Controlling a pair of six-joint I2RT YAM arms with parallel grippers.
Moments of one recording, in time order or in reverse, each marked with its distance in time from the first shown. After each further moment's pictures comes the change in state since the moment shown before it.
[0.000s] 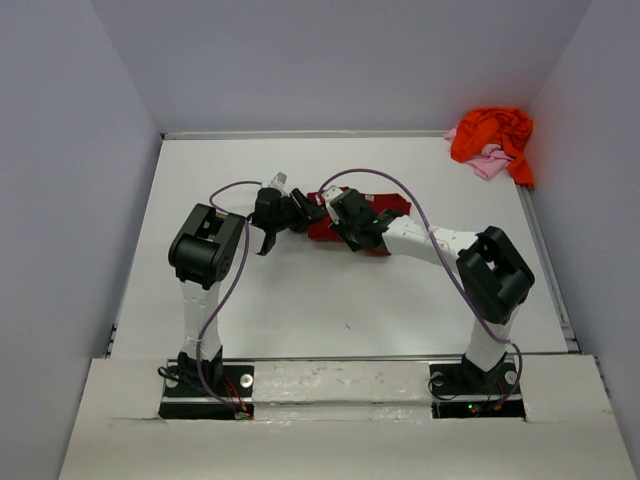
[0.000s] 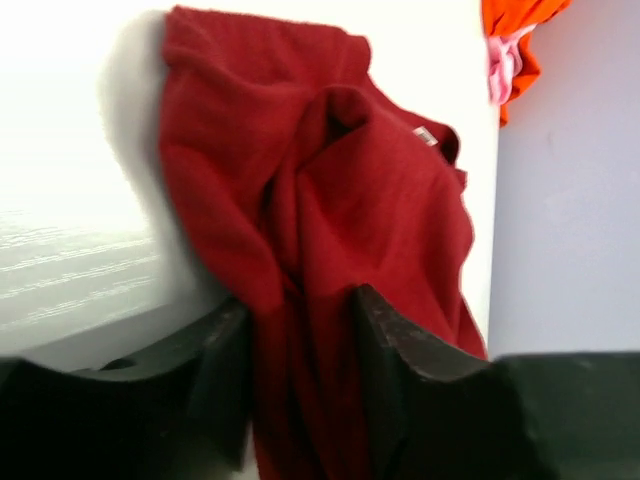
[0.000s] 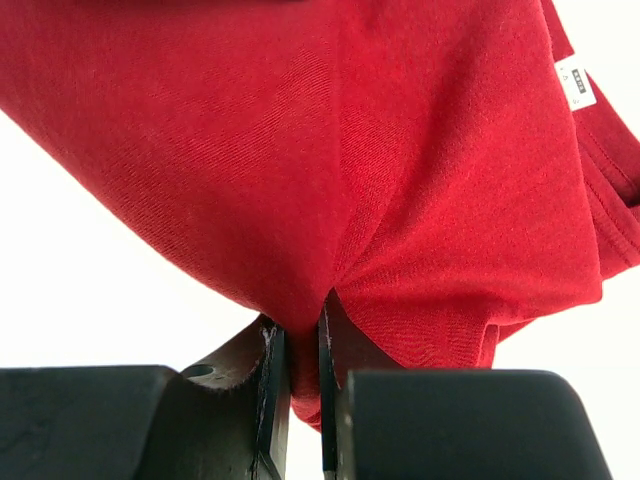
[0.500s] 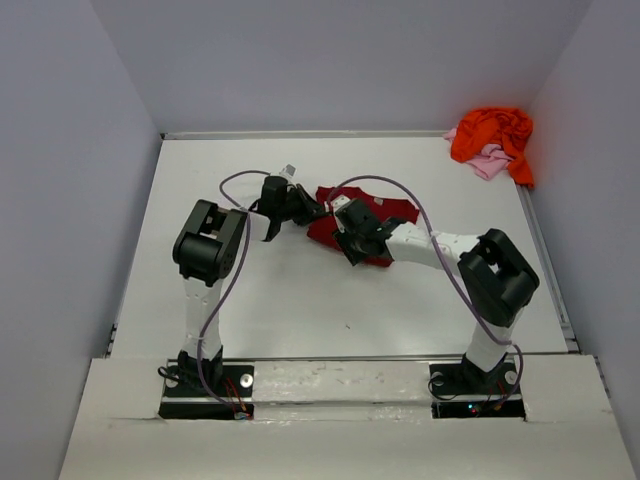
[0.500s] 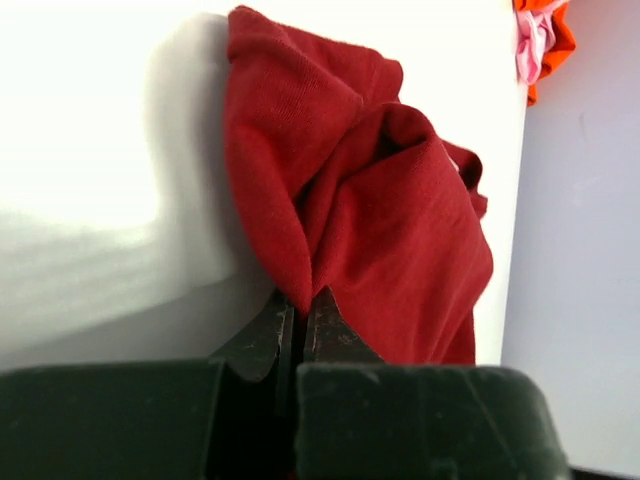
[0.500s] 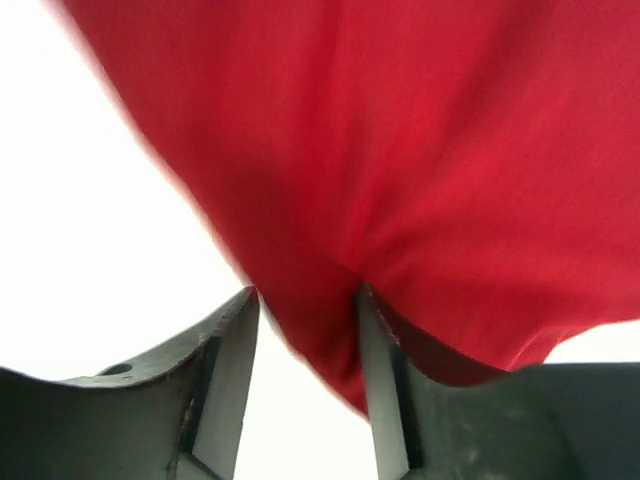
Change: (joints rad) left arm 0.000 0.046 0.139 -0.184 0.046 0.060; right arm -0.001 -0.012 -0.066 0.004 -0.038 0.109
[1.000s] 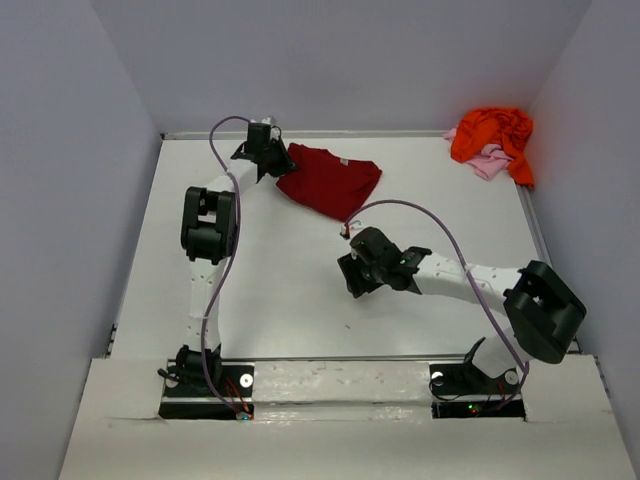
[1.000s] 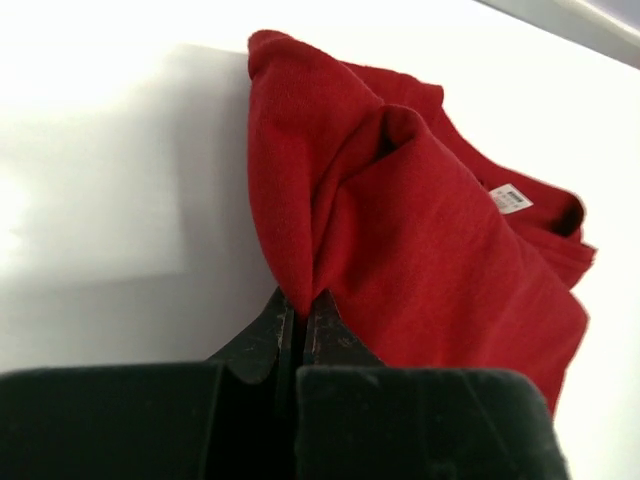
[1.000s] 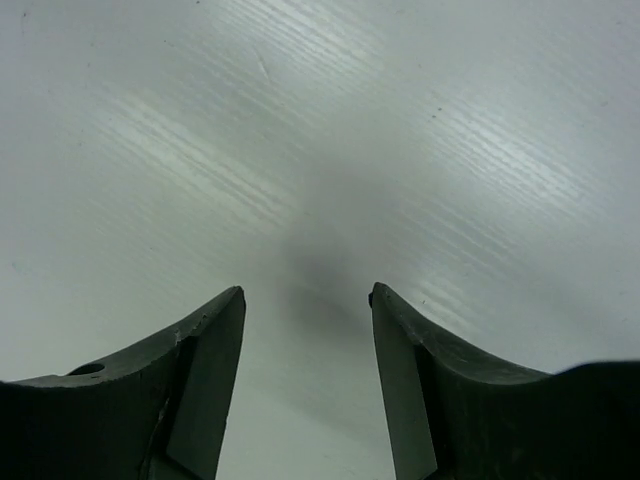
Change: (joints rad) left arm 0.143 0.264 0.783 -0.676 -0.160 0.356; right arm 0.095 -0.311 -0.317 0.029 -0.147 0.293
